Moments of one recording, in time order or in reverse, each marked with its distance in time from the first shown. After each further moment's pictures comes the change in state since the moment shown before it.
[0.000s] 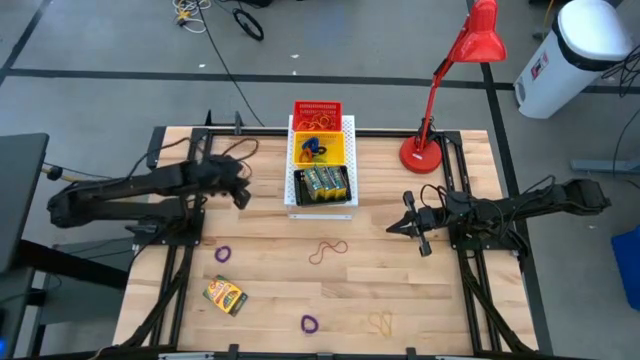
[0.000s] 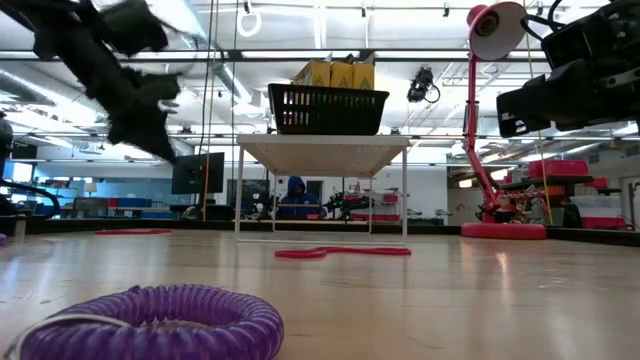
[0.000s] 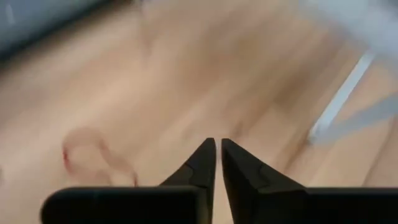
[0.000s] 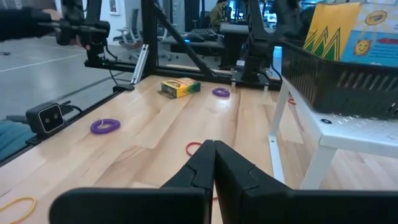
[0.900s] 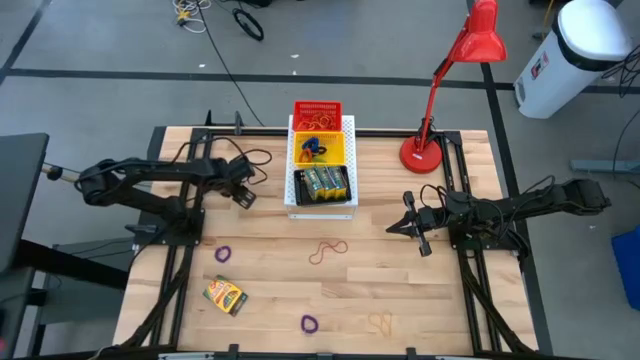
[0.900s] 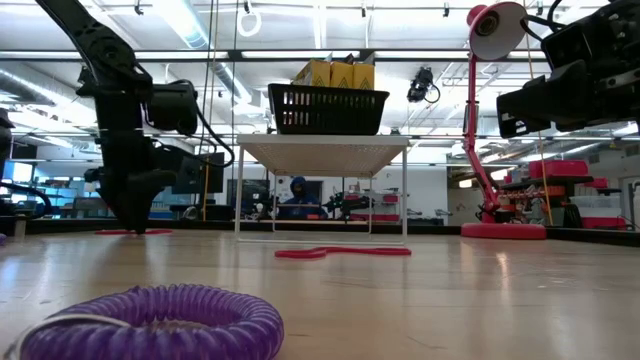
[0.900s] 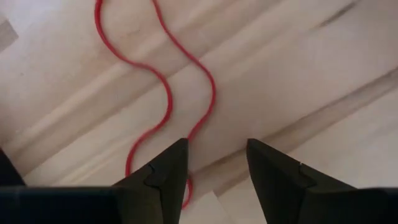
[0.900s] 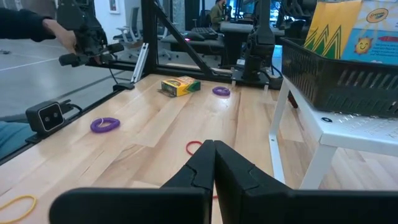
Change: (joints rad) left arm 0.154 0.501 0.010 -0.065 -0.039 -0.098; right arm 0.000 0.001 0.000 -0.004 0.000 -0.002
